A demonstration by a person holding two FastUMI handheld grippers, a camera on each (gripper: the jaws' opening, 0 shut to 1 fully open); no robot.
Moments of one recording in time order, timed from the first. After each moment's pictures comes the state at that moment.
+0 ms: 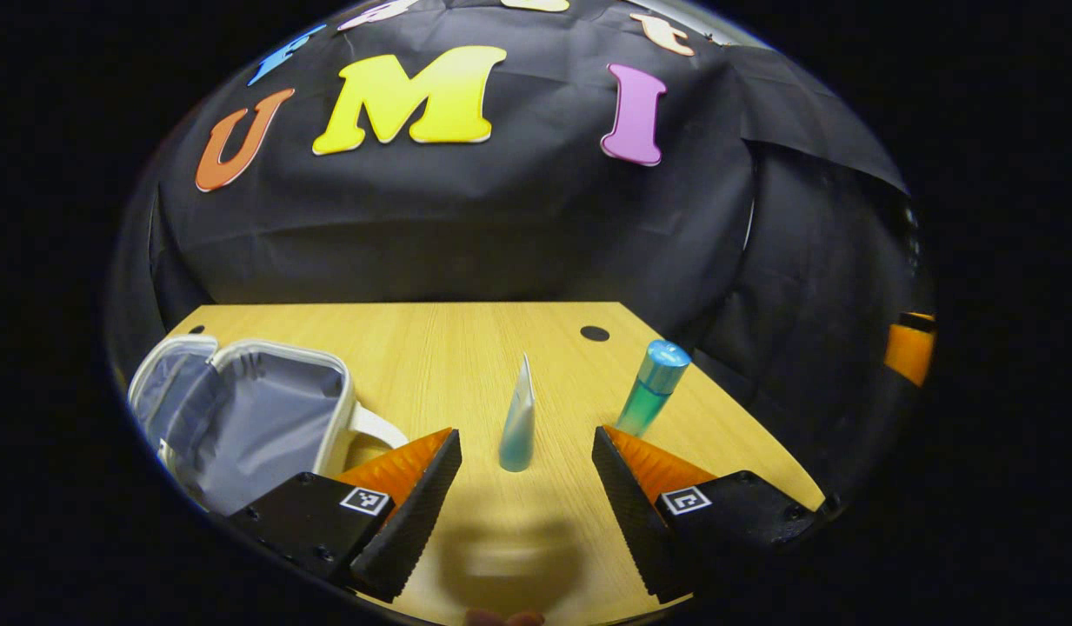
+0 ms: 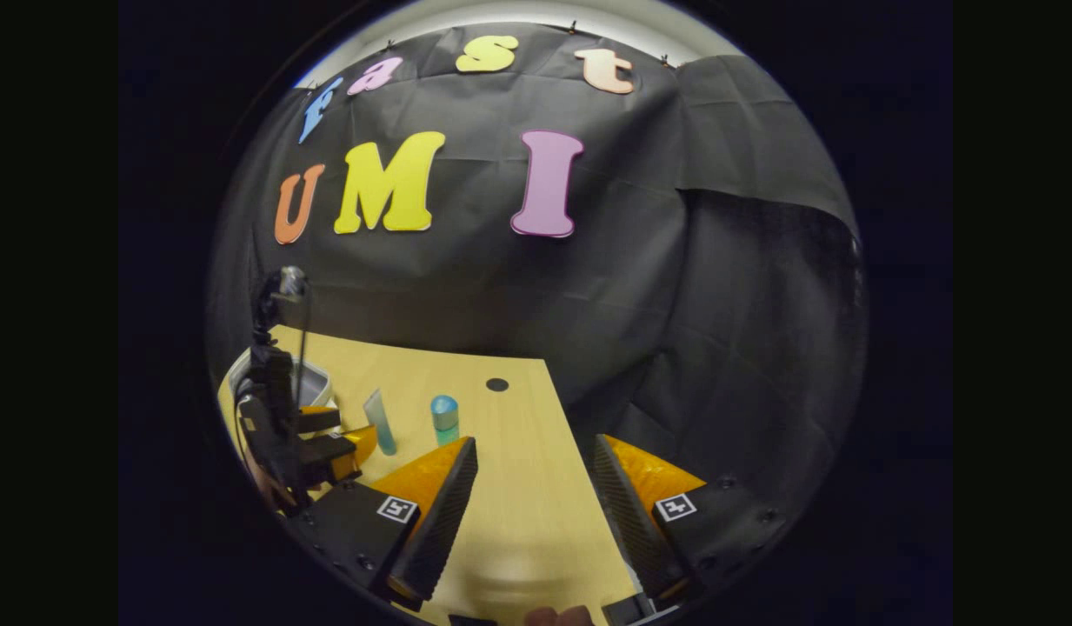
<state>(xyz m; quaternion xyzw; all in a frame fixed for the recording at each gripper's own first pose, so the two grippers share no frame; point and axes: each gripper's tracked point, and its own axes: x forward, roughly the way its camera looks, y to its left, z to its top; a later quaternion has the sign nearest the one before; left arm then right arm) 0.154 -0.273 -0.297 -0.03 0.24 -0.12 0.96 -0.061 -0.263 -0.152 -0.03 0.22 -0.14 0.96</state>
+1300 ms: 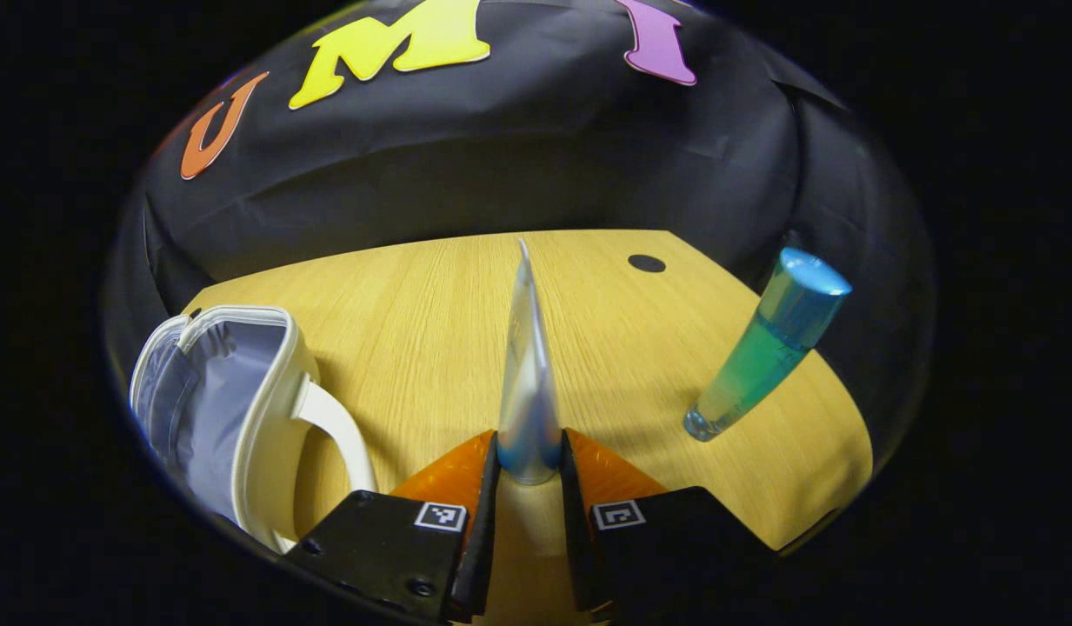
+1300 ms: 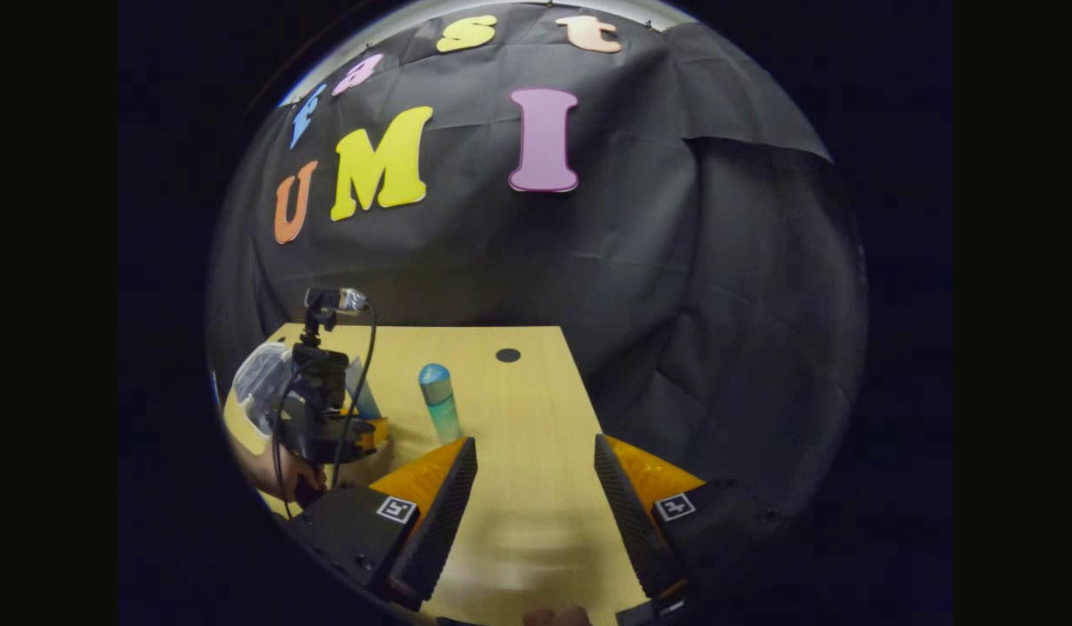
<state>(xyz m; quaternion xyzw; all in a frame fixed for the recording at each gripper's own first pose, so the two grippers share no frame) 0.195 -0.273 -0.351 0.01 0.31 -0.09 0.95 -0.023 -0.266 -0.217 0.02 0.26 -0.09 0.96</state>
